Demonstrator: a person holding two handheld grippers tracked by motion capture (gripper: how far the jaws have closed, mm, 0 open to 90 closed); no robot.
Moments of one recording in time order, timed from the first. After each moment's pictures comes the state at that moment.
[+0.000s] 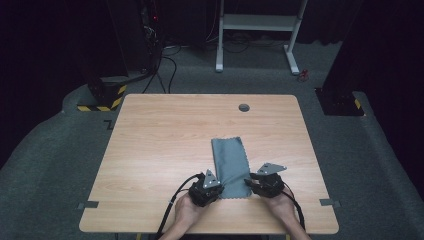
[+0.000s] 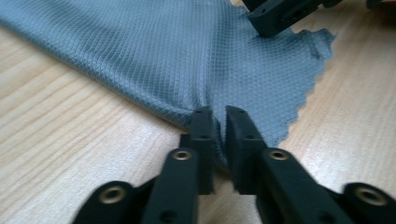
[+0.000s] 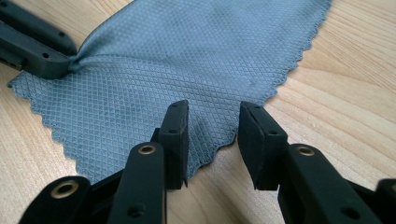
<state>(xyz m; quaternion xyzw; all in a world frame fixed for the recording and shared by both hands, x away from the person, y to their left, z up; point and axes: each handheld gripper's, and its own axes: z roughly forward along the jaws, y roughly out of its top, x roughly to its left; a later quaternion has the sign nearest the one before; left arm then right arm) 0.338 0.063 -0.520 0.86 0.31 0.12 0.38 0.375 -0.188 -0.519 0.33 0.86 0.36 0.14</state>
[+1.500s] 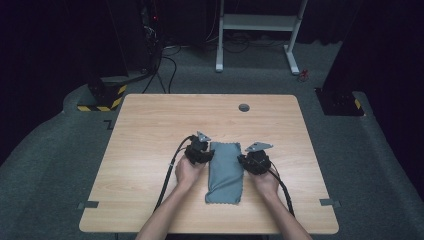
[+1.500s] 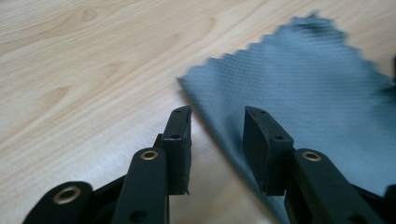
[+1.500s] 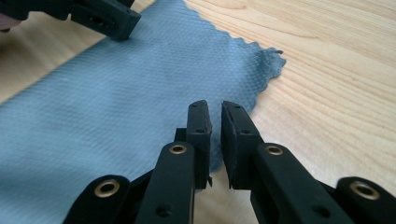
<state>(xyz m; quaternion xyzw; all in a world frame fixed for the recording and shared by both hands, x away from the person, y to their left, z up) 0.474 0.085 -0.515 0.81 0.45 0.17 0.34 0.444 -0.151 -0.514 0.39 0.83 0.36 0.16</state>
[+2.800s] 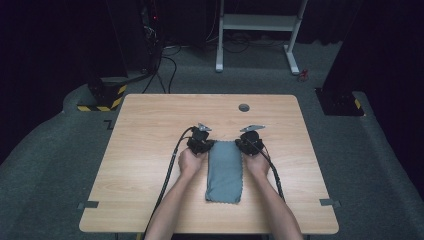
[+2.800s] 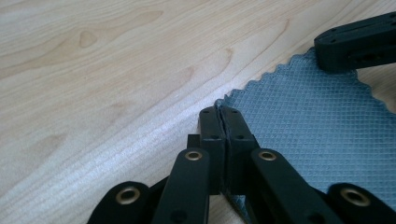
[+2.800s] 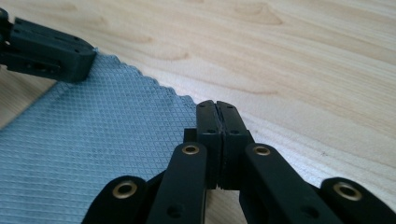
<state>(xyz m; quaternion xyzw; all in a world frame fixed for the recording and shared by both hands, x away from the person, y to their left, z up) 0.508 0.086 -0.513 0.81 0.44 0.14 0.37 0.510 -0.133 -0.514 0.45 0.81 0.35 0.16</state>
